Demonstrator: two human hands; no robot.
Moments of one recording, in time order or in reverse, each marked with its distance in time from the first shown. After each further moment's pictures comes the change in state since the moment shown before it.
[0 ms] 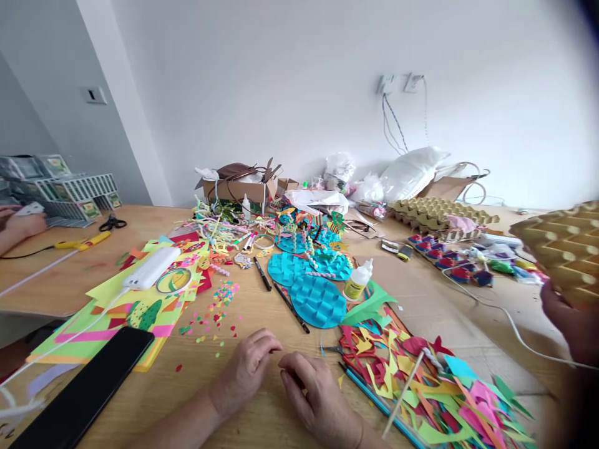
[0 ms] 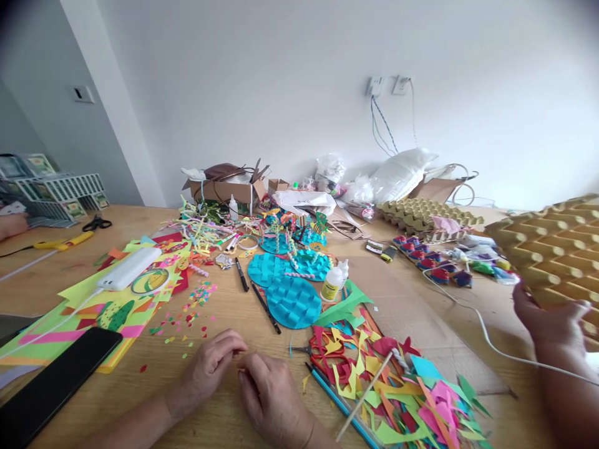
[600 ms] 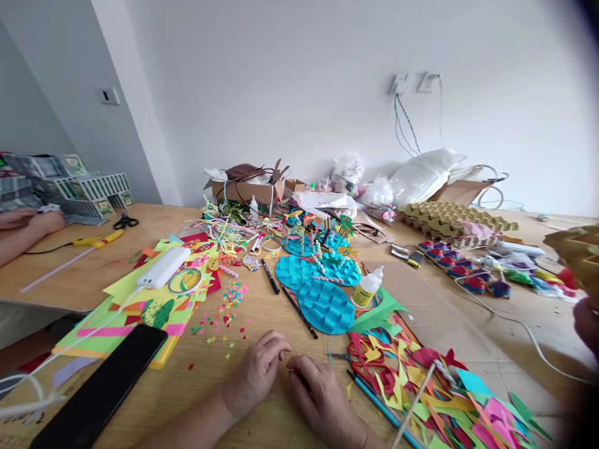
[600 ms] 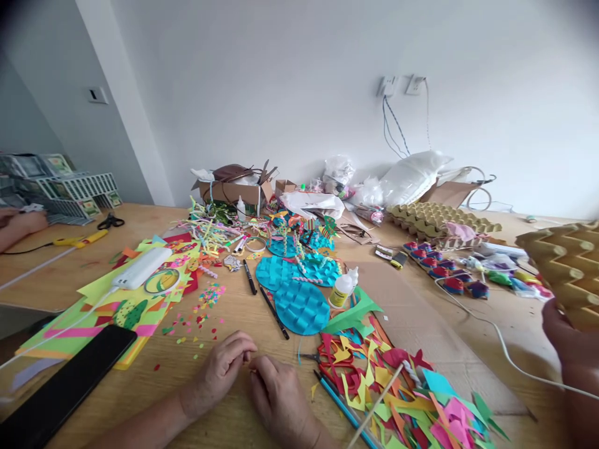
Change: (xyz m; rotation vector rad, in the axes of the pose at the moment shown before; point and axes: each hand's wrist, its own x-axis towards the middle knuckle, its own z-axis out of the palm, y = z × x) left_hand 0.000 -0.006 0.005 -0.010 0.043 -0.006; right_hand 0.002 0.010 0.012 0.007 -0.047 0.061
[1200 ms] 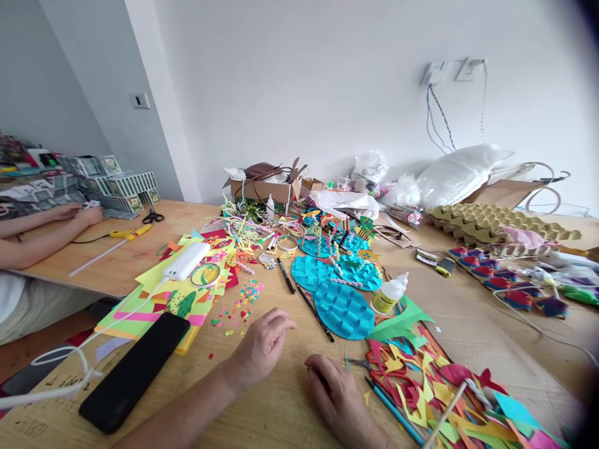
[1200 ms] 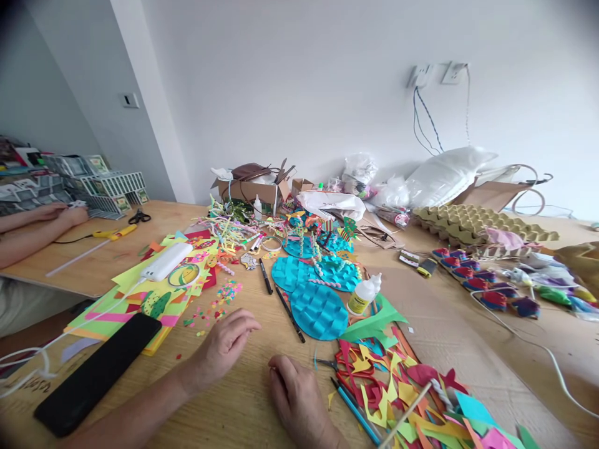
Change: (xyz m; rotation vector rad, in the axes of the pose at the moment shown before) left_hand 0.020 0.023 -0.047 0.179 0.036 0.030; right_hand 0.000 0.007 0.001 0.078 -0.071 0.111
